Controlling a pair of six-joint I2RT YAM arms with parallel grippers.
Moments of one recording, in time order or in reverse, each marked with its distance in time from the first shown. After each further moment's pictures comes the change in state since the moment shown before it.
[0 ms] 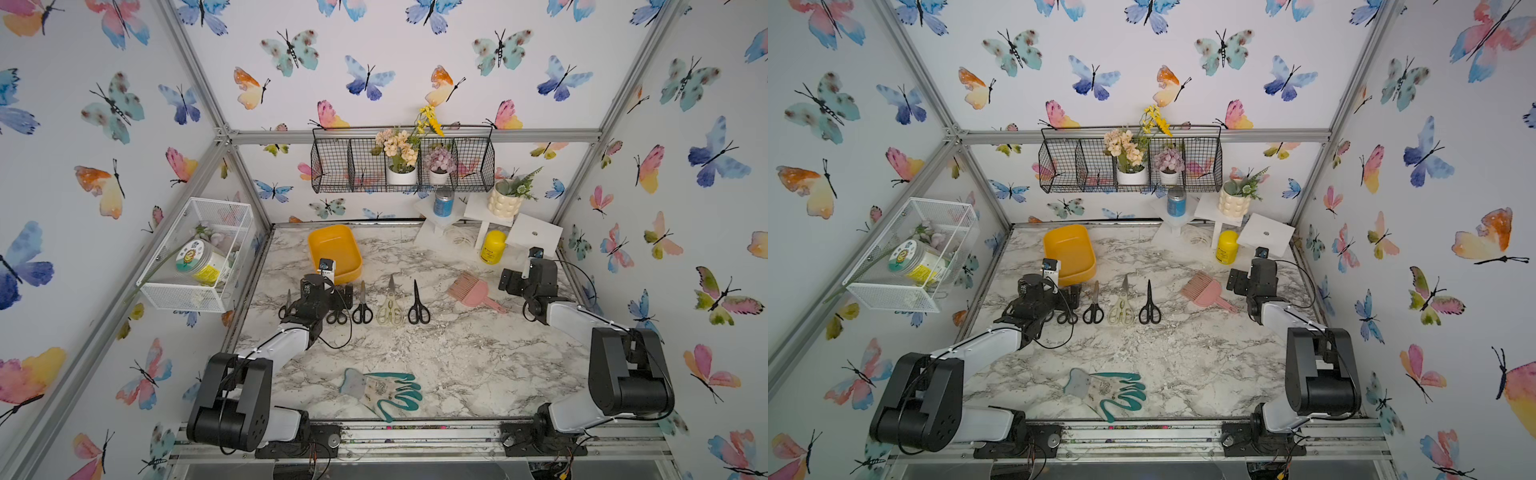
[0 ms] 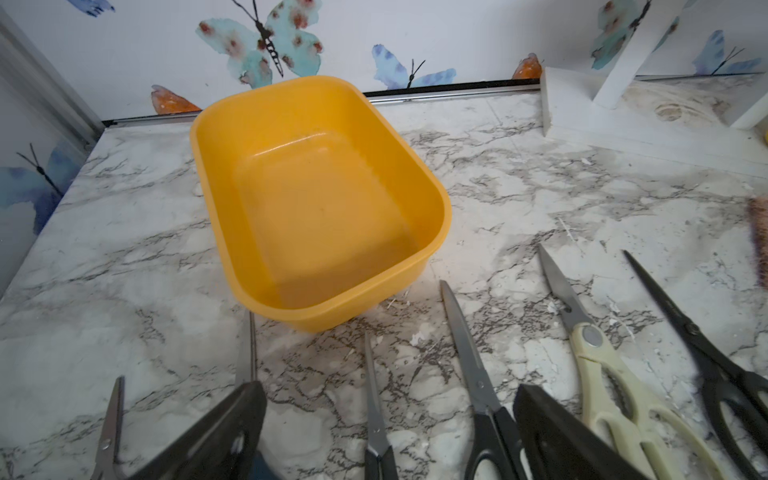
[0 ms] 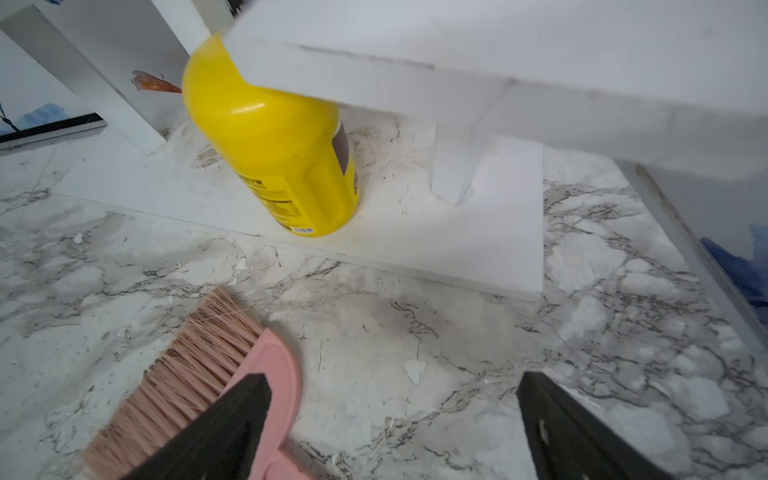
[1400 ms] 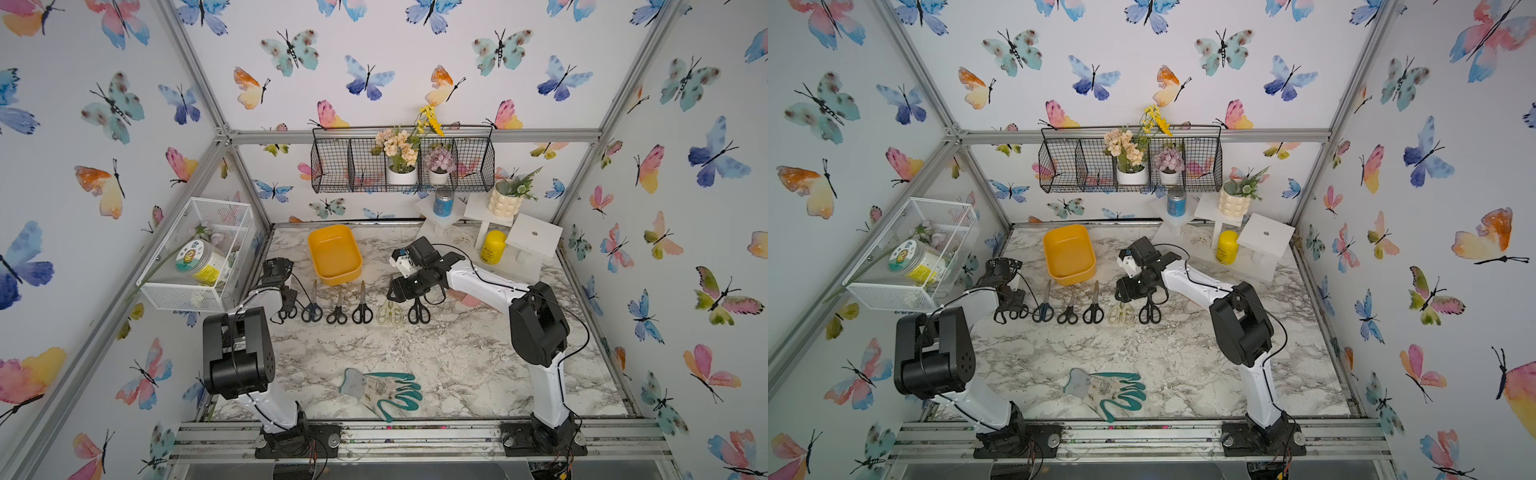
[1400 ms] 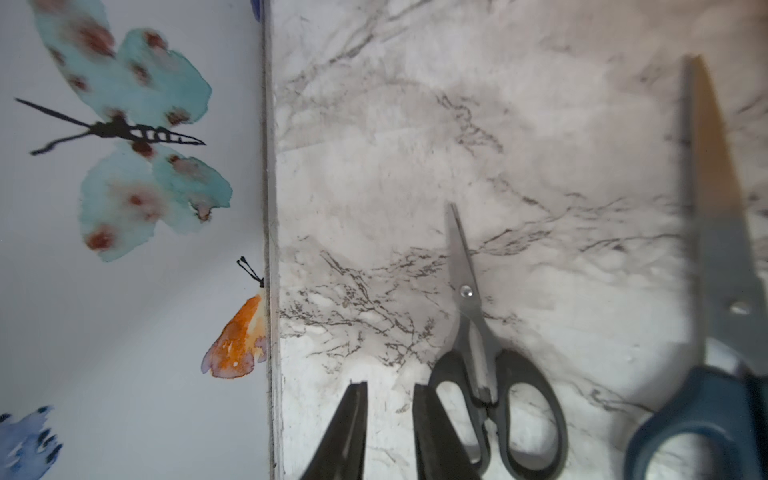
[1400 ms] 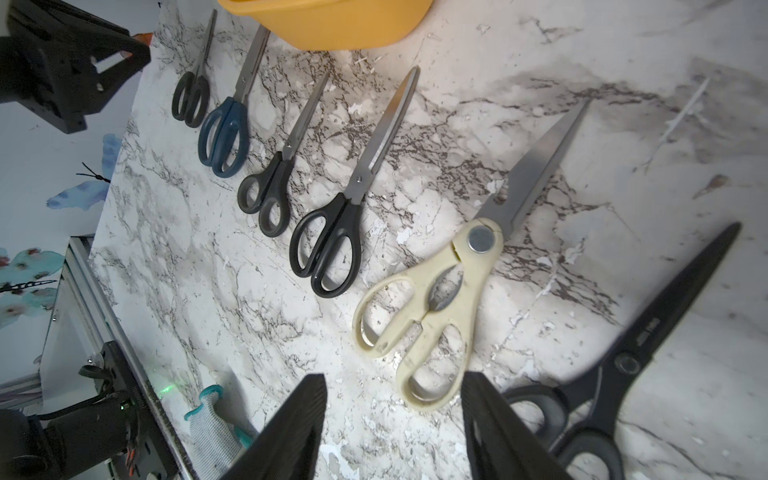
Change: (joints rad) left arm 0.344 0.279 0.406 -0.576 -0.269 0.409; right arm 0.671 0.538 0.937 -0.809 -0.473 0.080
